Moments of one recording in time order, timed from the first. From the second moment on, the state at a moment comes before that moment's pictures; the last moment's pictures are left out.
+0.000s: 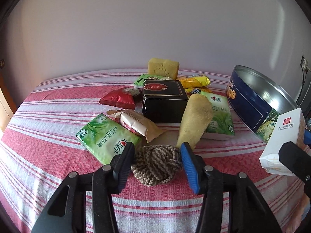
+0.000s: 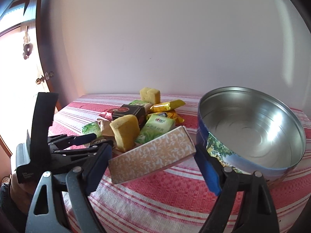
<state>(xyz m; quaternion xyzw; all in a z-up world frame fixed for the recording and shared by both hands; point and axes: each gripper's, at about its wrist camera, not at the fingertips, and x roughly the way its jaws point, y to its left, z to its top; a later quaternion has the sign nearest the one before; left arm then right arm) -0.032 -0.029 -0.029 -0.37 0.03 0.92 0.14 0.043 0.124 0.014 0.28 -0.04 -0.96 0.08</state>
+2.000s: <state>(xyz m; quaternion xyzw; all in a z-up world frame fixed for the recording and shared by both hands) -0.020 0.187 0.029 -0.28 0.04 0.92 0.27 0.045 0.335 0.030 0.23 -0.08 -0.96 -0.14</state>
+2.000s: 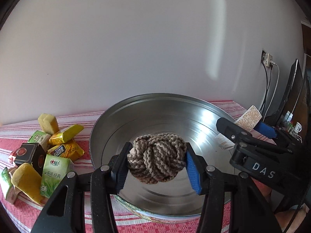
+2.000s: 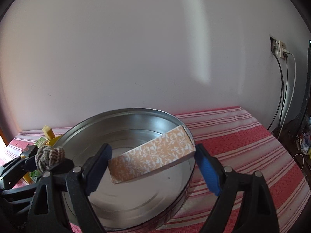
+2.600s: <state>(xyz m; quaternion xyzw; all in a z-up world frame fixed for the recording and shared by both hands) -0.017 0.156 0.038 -0.21 0.06 0.96 0.18 0.063 0.365 0.033 0.18 -0.19 -0.95 -0.16</state>
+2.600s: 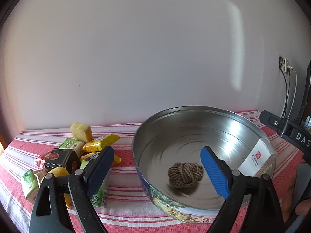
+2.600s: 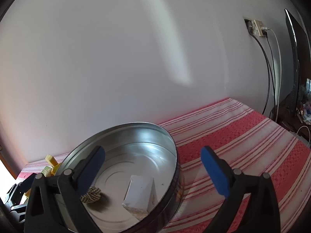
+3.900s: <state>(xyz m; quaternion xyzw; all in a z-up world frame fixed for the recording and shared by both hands) -0.033 -0.021 0.020 -0.24 0.01 0.97 0.07 0.086 0.226 0.040 0.12 -0.09 -0.97 -0.18</state>
